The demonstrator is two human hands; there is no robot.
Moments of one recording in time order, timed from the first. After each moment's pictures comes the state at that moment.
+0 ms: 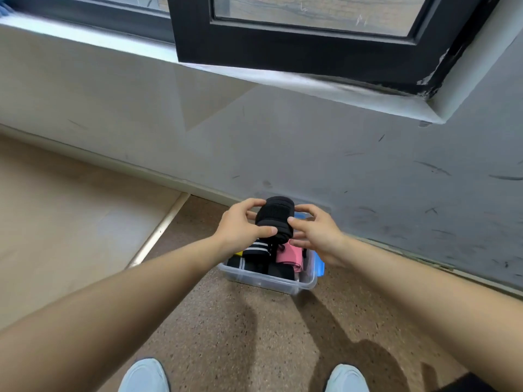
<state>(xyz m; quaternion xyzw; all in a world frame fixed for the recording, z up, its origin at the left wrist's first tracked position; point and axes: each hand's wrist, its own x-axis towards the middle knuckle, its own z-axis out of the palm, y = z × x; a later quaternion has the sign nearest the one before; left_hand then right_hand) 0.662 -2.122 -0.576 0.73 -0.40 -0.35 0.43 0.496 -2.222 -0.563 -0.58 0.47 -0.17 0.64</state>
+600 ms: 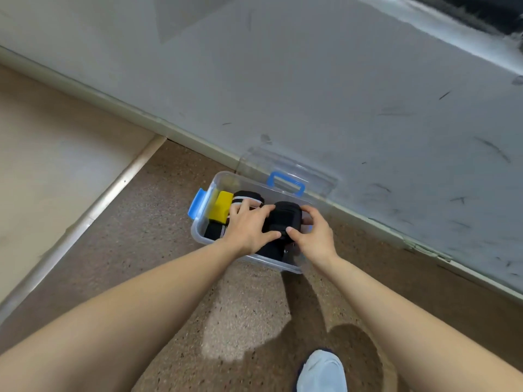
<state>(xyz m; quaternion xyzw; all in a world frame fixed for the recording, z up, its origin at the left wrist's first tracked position) 0.640 -2.188 -0.756 0.77 -0.55 -0.24 0.19 0.482 -2.258 -0.716 -0.71 0.55 -0.15 0.42</state>
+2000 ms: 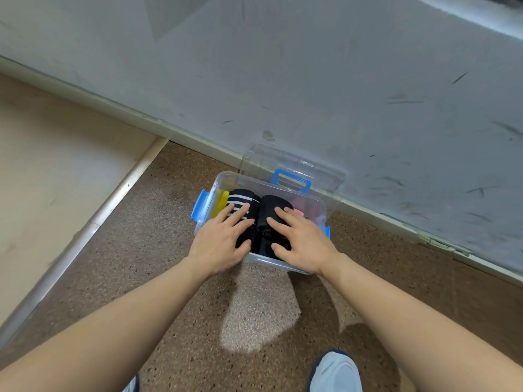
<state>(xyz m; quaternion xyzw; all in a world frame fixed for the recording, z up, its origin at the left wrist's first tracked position) 0.674 -2.129 -0.766 0.77 -0.62 -0.14 0.10 0.485 -2.271 -0.741 -0.95 0.26 0.09 0.15</state>
